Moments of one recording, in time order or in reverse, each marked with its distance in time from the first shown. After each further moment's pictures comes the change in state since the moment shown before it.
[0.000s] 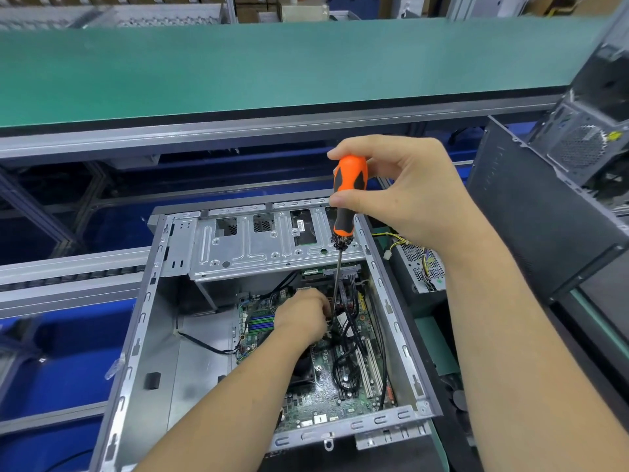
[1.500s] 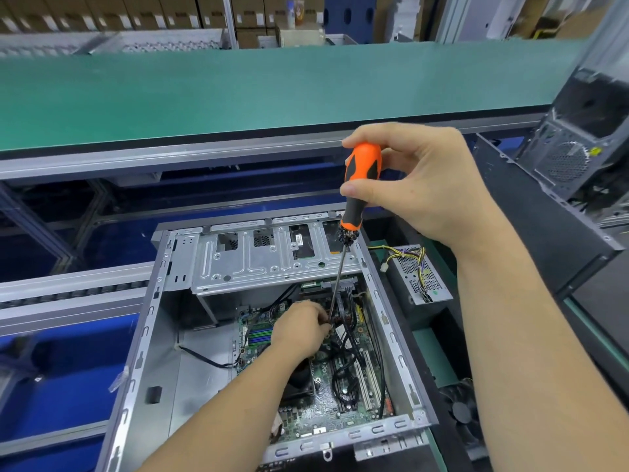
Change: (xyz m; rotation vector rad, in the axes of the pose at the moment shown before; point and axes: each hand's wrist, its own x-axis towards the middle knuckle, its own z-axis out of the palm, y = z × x) left_hand 0.000 -0.006 0.006 -0.122 0.123 0.035; right_hand 0.008 -0.017 -0.024 0.062 0.074 -0.075
